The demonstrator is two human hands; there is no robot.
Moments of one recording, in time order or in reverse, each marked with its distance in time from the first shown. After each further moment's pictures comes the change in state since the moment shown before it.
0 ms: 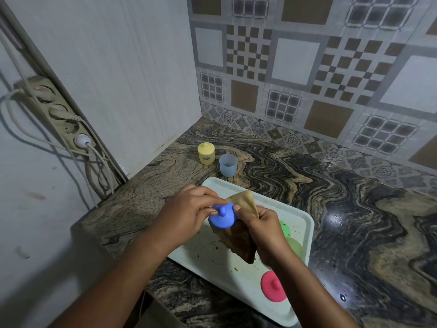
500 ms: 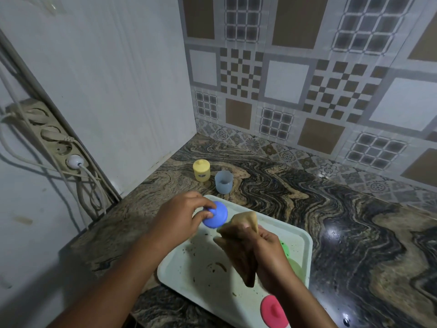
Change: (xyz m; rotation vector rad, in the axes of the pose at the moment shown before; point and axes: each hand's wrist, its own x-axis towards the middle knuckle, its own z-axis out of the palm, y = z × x) left_hand 0.036 -0.031 0.004 -0.003 0.042 -0.099; right_hand -0.005 -0.005 -0.005 0.196 -0.049 0.066
